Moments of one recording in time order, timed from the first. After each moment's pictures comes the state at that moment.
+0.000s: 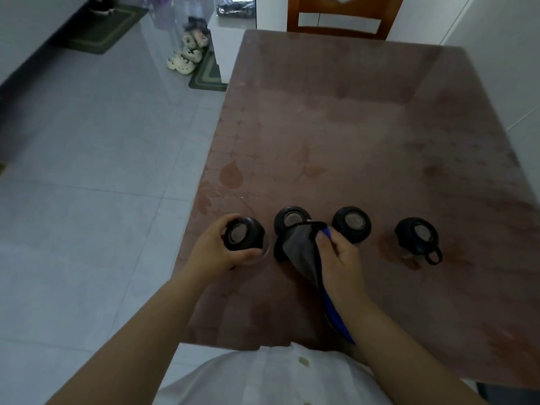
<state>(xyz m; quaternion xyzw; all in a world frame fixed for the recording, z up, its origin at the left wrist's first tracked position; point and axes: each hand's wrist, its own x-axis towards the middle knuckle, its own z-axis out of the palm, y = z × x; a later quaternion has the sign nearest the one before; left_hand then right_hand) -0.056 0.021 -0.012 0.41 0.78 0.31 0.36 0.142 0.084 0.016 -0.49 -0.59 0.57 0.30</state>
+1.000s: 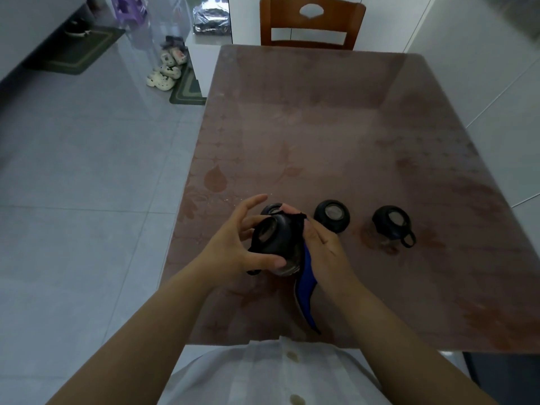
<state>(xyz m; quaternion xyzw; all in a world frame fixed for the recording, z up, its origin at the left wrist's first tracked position) -0.017 0.021 0.041 0.46 0.59 0.40 0.53 0.152 0.073 0.037 -0.35 -0.59 0.66 0.30</state>
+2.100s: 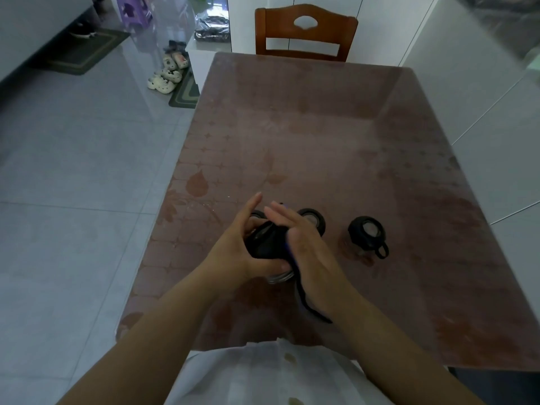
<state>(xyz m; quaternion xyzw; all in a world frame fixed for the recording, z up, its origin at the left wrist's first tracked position) 0.041 0.040 0.055 0.44 0.58 0.45 0.52 0.193 0.083 0.071 -0.33 -0.66 0.62 0.26</state>
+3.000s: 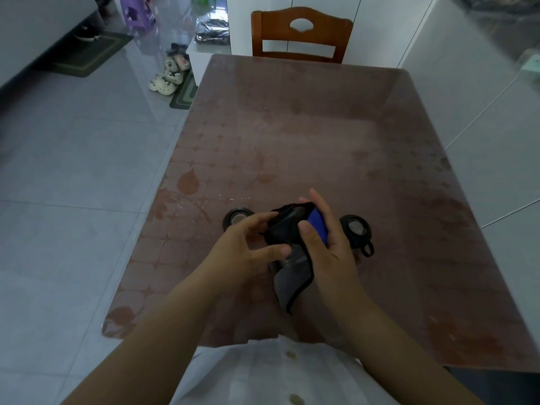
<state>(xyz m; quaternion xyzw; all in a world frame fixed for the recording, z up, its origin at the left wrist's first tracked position) 0.078 0.047 0.067 0.43 0.63 0.42 0.49 0.230 0.095 0.068 -0.37 -0.61 0.60 0.37</state>
